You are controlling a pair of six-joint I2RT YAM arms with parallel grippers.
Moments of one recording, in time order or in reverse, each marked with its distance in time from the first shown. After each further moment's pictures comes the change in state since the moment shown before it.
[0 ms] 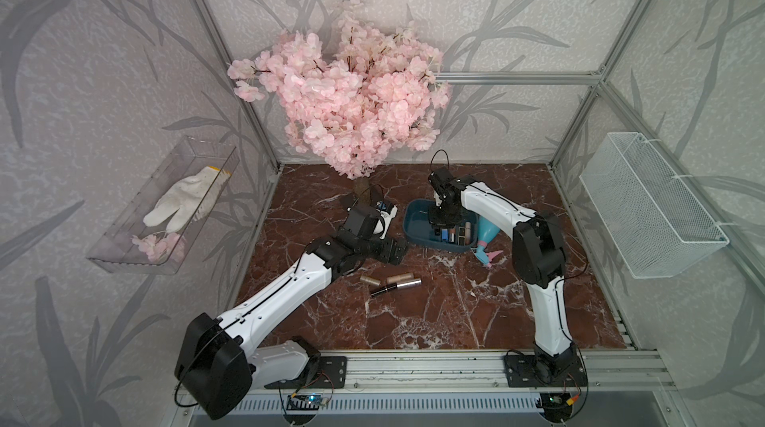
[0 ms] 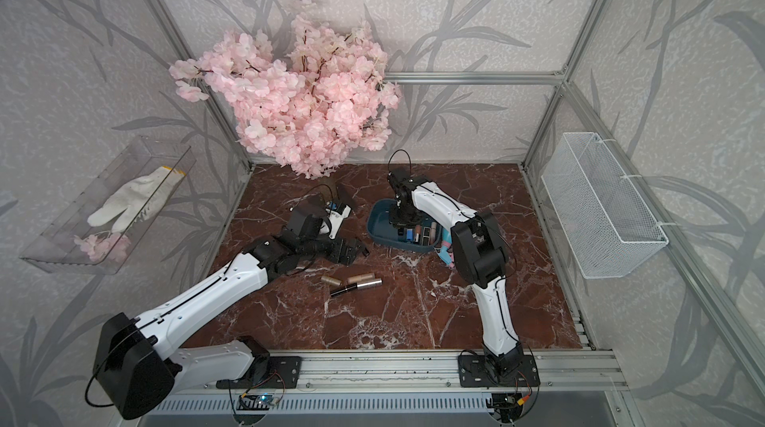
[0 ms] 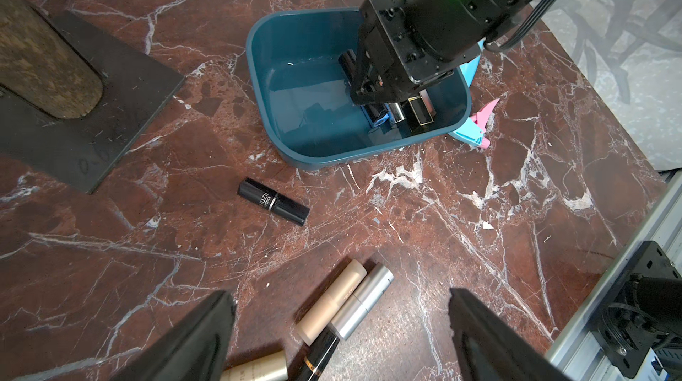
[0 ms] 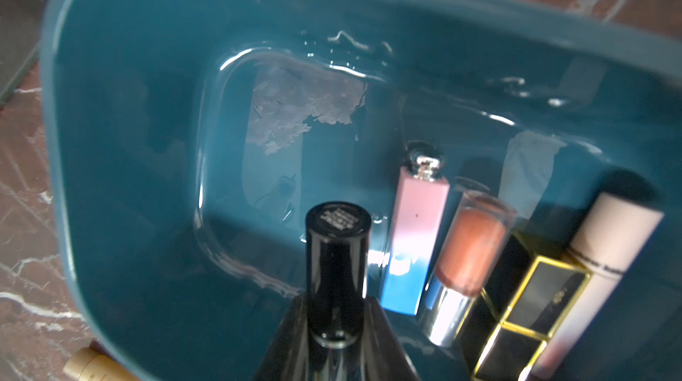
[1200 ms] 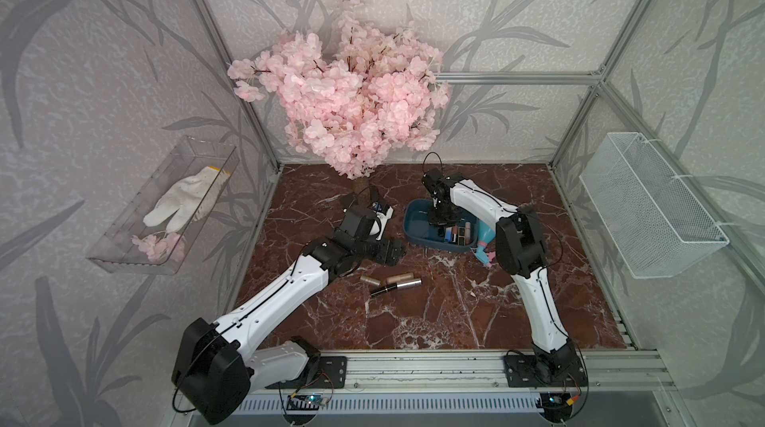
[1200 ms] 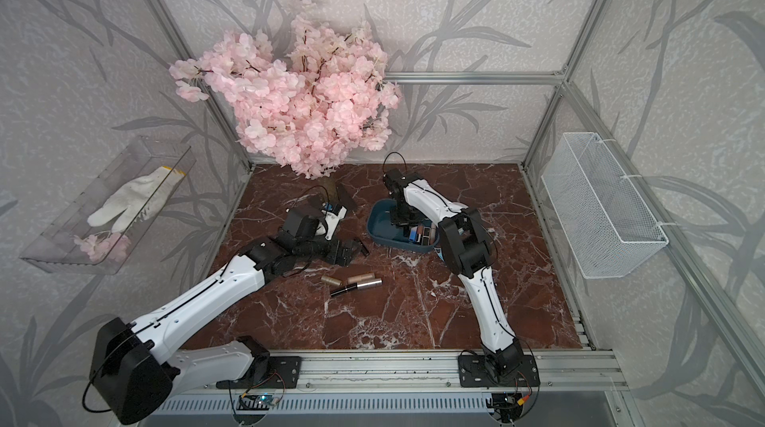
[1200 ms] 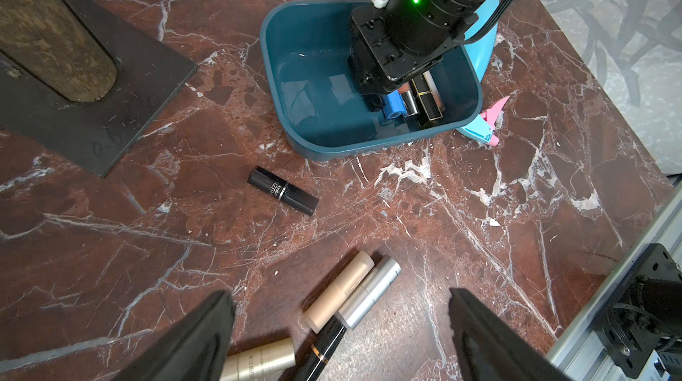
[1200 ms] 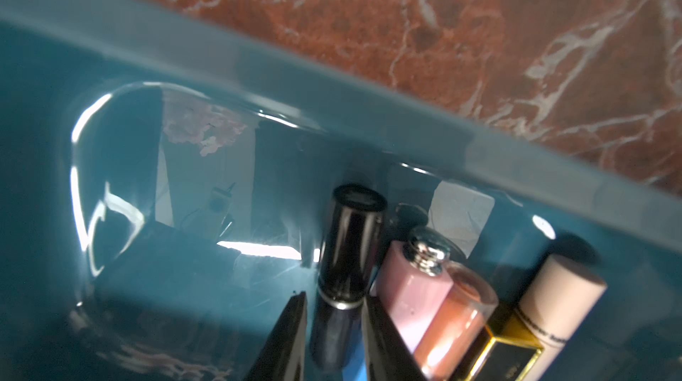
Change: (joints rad) left arm 0.023 -0.027 -0.018 -0.020 0.000 -0.009; right arm 0.000 0.180 0.198 -0.141 0.142 -0.066
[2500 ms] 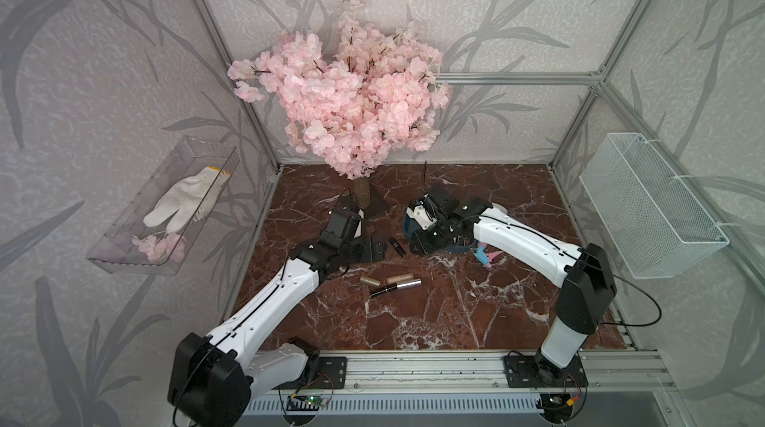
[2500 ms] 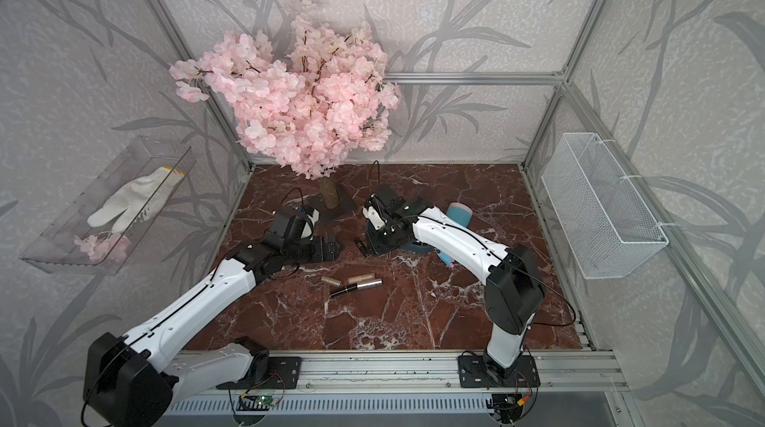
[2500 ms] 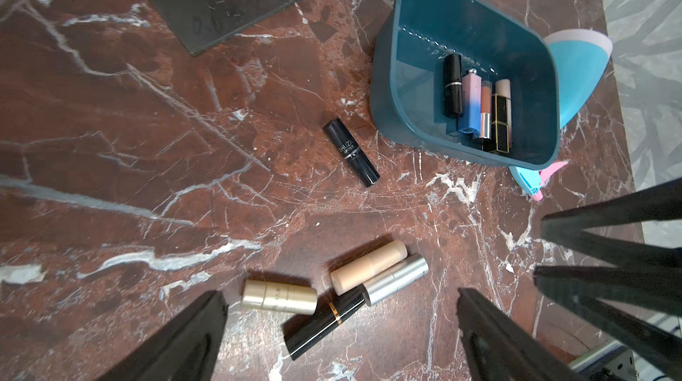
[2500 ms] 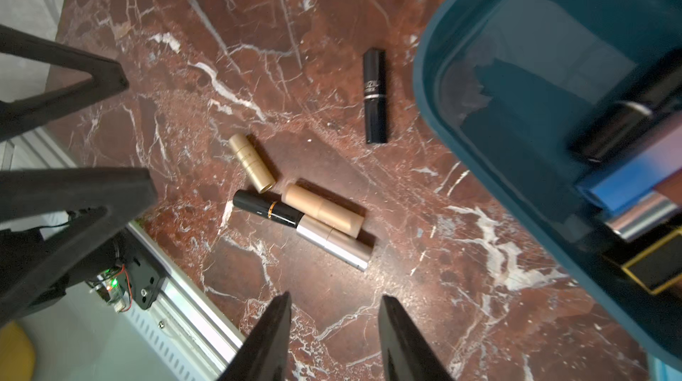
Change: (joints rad) left arm 0.122 -0.089 -0.056 -0.146 -0.058 -0.312; right arm 0.261 -0.603 -0.523 0.239 -0.313 -0.130
